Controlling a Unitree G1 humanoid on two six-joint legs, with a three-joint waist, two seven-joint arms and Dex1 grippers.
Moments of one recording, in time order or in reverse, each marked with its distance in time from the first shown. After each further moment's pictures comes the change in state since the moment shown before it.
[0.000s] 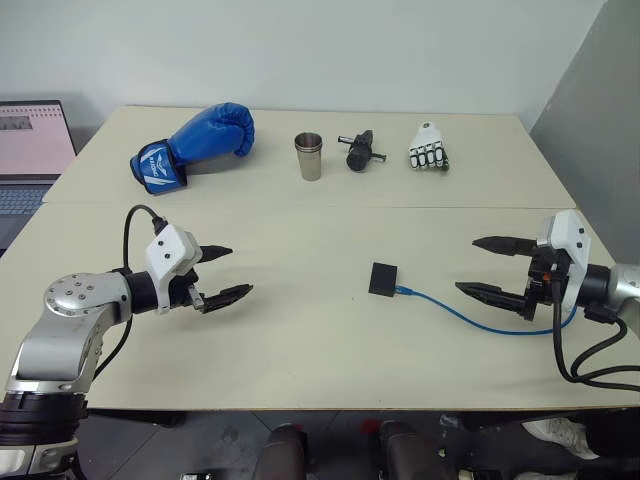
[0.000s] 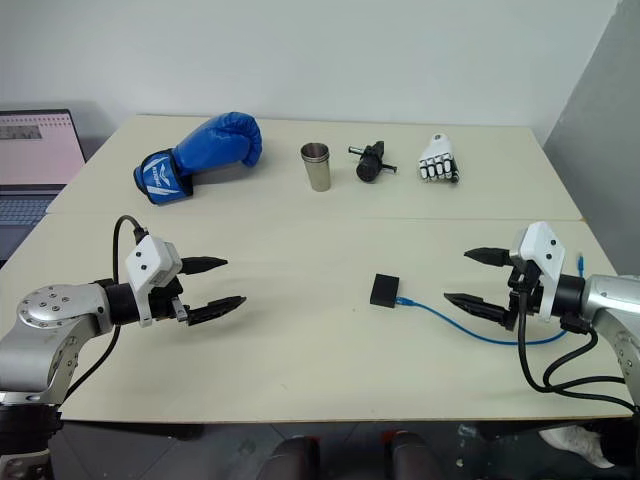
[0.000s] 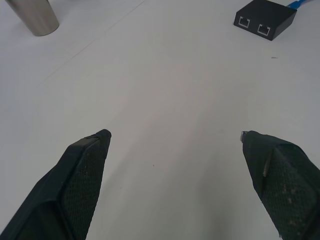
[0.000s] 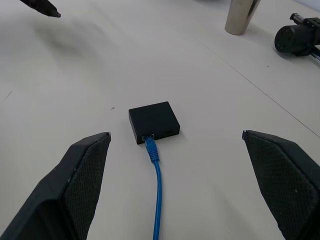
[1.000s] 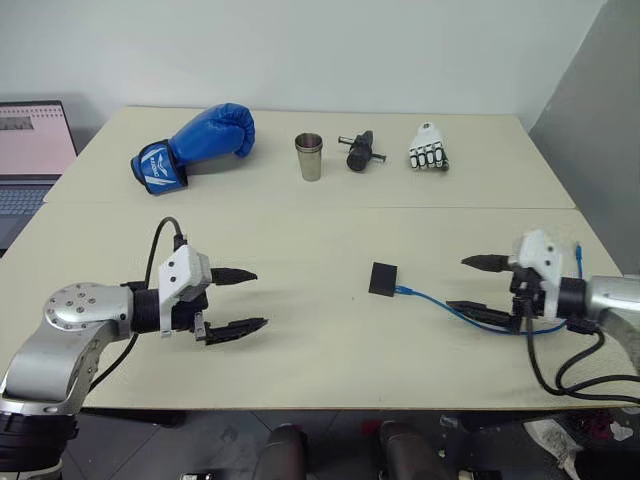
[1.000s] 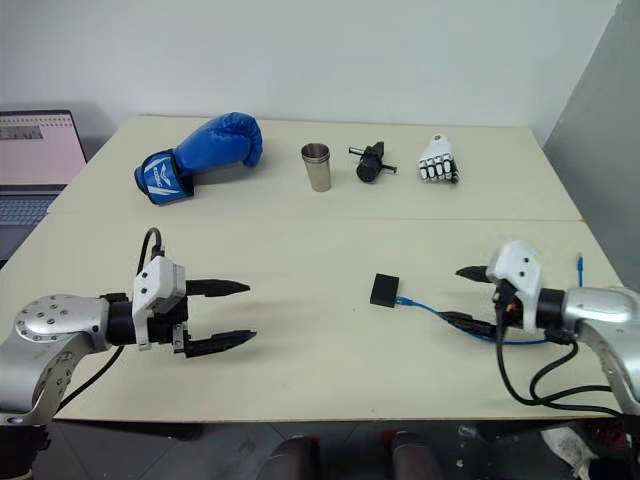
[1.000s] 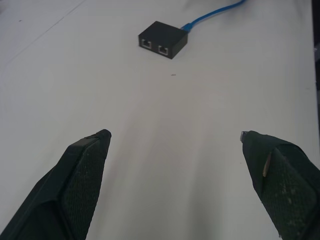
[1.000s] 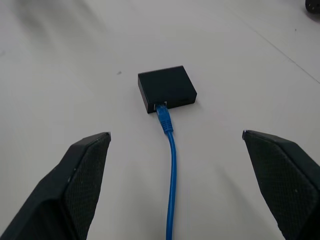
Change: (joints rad) left arm 0.091 0.049 -0.026 -0.206 -0.116 0.029 -0.163; right arm -0.023 0.037 0.178 0.033 -0.166 -0.010 -0.053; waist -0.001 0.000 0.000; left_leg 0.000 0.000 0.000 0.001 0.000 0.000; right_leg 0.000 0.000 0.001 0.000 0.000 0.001
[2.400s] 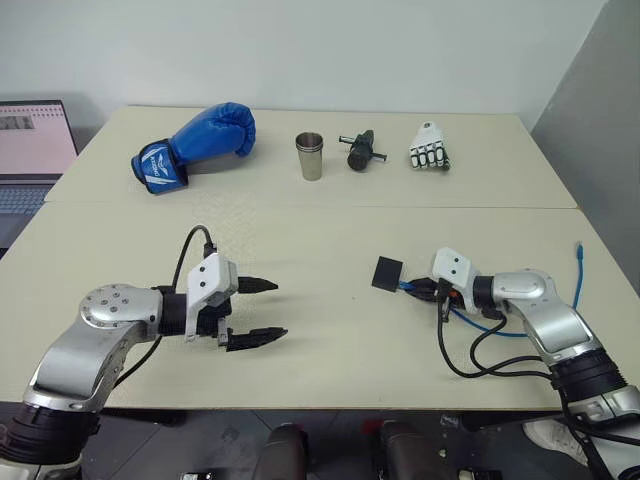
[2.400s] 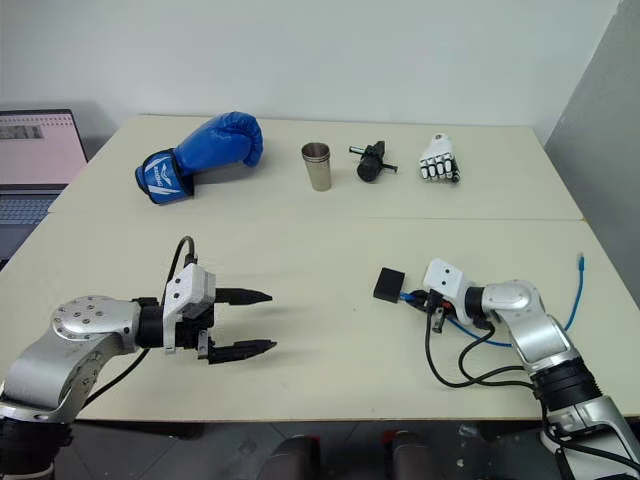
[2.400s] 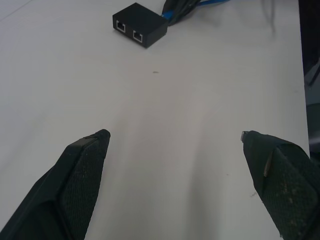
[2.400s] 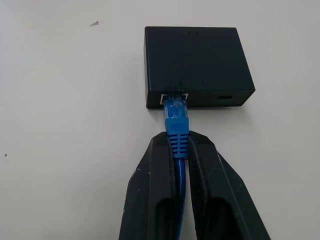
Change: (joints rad) left arm -0.035 -0.049 -0.090 0.016 0.002 0.099 0.061; right arm -0.239 0.229 0.275 0.393 -0.363 -0.342 0.030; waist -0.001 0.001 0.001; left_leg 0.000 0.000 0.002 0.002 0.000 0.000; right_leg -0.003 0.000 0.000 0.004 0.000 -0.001
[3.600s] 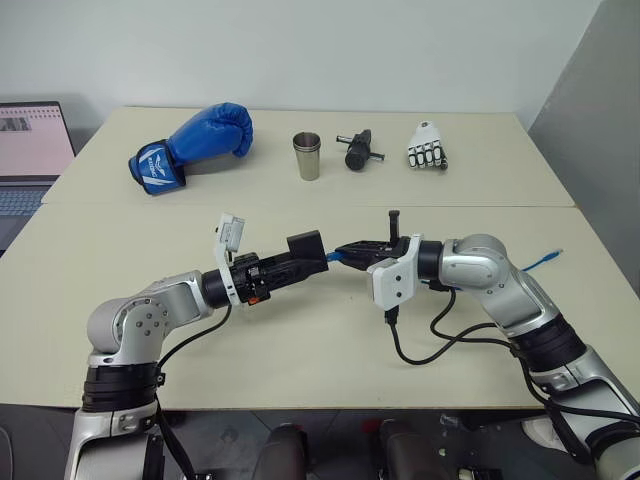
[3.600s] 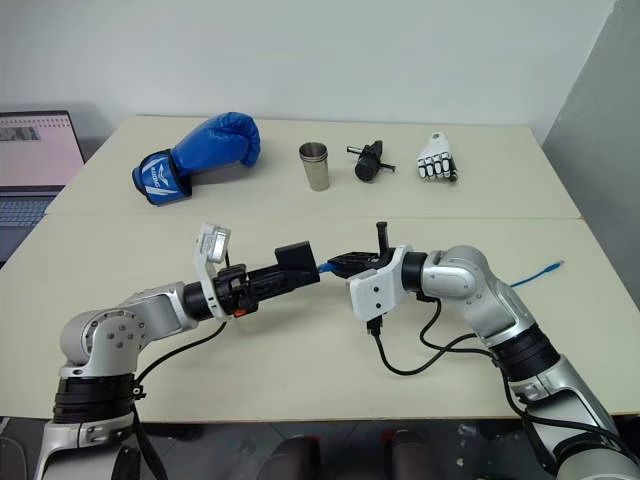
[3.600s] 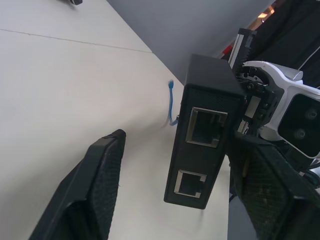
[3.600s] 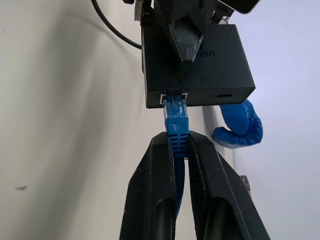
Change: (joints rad) left arm -0.257 -0.319 0.139 0.181 -0.474 0.571 0.298; right arm -0.220 0.121 0.152 -0.113 -0.356 -0.570 -0.175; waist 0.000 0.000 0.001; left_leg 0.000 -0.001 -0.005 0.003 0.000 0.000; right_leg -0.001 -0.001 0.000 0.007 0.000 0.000
